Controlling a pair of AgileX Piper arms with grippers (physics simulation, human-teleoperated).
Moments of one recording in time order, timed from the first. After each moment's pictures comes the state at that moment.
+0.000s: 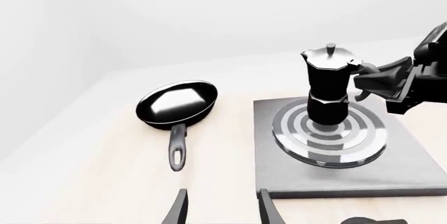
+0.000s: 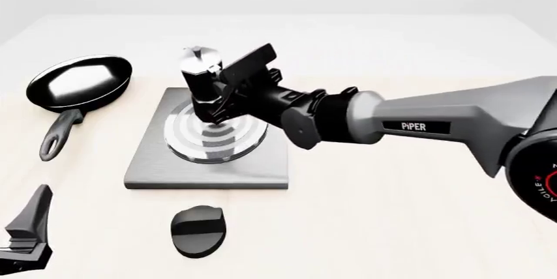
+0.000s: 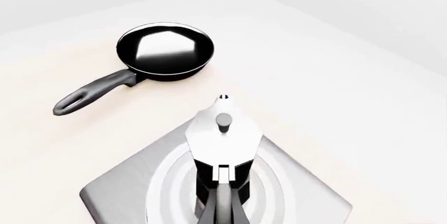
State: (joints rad) left arm 0.09 0.00 0.00 0.09 0.15; right arm 0.76 2.00 -1.33 -0.33 -0.11
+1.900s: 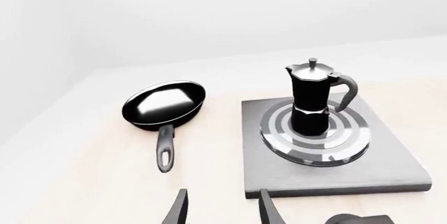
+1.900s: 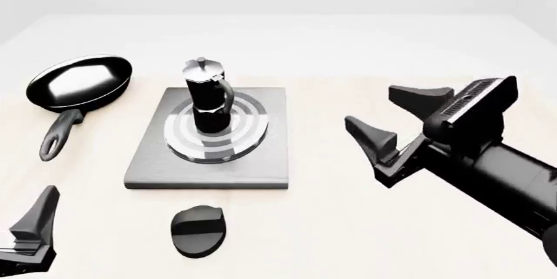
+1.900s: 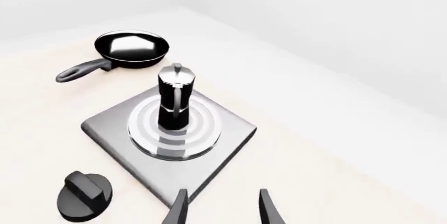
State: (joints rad) left arm 0.05 0.00 0.00 0.10 0.13; right arm 0.60 0.95 -0.44 -0.30 -0.18
